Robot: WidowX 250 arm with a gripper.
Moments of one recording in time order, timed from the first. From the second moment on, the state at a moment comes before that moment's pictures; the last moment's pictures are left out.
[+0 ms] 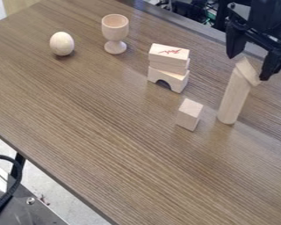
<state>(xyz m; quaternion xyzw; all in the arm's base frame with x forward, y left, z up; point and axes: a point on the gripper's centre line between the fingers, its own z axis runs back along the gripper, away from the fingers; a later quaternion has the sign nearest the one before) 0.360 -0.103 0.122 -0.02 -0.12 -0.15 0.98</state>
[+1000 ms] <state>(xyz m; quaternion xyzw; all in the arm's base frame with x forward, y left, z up) 0.358 -0.111 0.126 -0.06 -0.14 -0.14 0.98</state>
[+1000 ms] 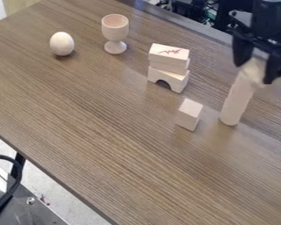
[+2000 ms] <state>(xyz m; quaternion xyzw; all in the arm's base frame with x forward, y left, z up) 0.356 -0.078 0.138 -0.23 -0.24 -0.05 0.94</state>
